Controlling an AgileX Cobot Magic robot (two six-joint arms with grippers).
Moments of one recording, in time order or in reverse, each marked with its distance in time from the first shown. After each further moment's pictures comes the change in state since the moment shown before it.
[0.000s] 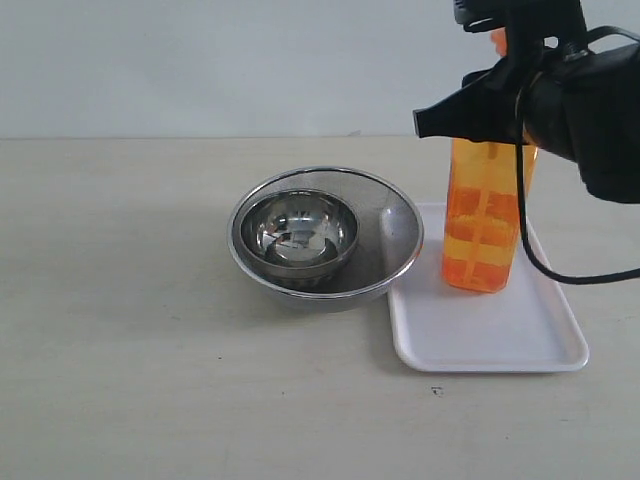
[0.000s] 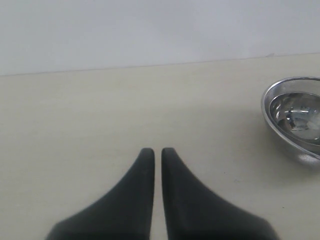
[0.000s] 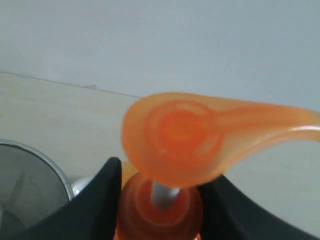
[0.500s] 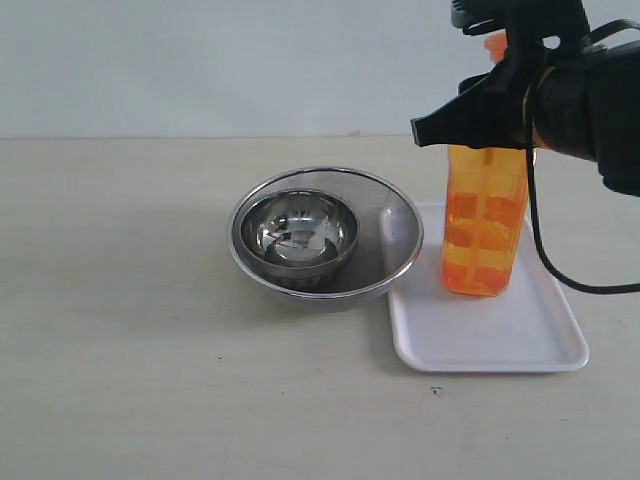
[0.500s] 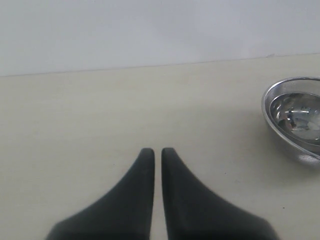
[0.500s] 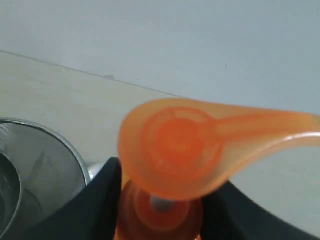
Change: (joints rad) left arm 0.000 0.000 0.000 0.003 0.000 0.000; right arm 0.000 -0.039 0.010 0.074 -0.071 -0.127
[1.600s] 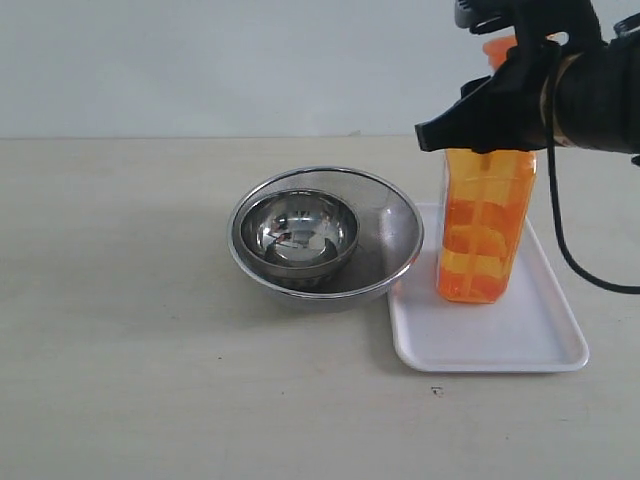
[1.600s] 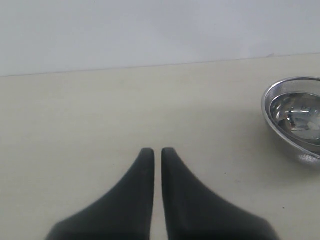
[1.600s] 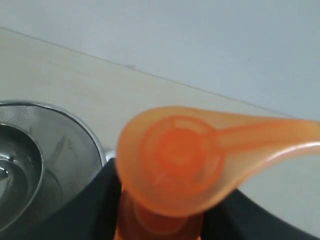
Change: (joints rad) left arm 0.000 0.000 0.000 0.000 0.000 0.000; right arm -0.054 -0.046 0.002 0.183 -0.133 -0.218
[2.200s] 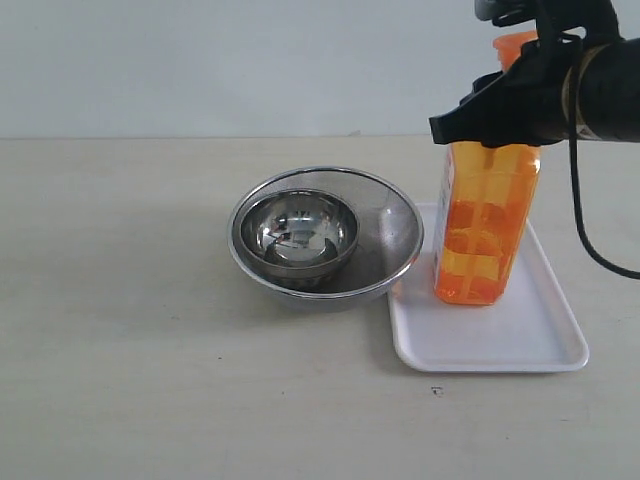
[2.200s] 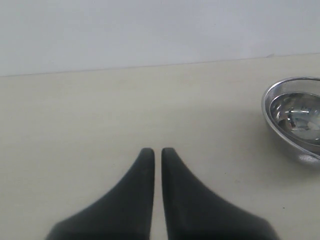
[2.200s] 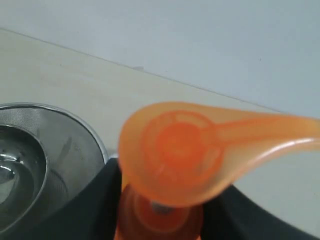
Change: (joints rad) left arm 0.000 0.000 0.000 0.000 0.000 0.000; right arm -0.088 -0.002 0.000 0.046 -0.140 -0.077
